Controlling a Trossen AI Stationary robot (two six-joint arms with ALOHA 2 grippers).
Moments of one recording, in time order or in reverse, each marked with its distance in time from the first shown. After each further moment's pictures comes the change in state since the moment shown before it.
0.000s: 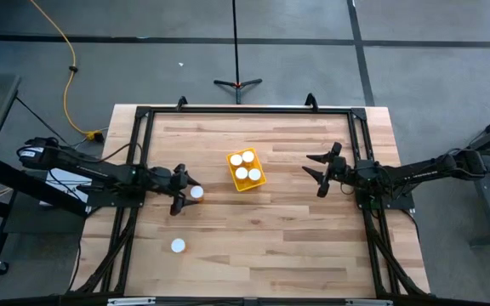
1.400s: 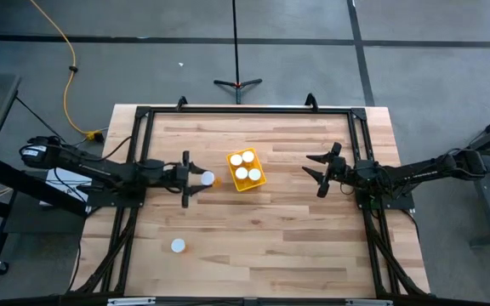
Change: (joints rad) left arm 0.001 0.060 0.103 0.388 -0.122 0.228; right arm 0.000 0.000 0.000 -0.009 0.000 0.004
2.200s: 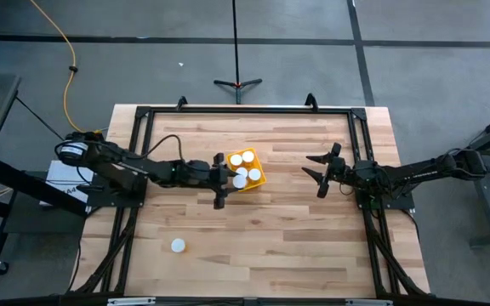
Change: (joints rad) left arm 0.033 0.525 0.435 -0.156 0.017 -0.008; right arm 0.000 0.000 0.000 -0.028 0.000 0.000
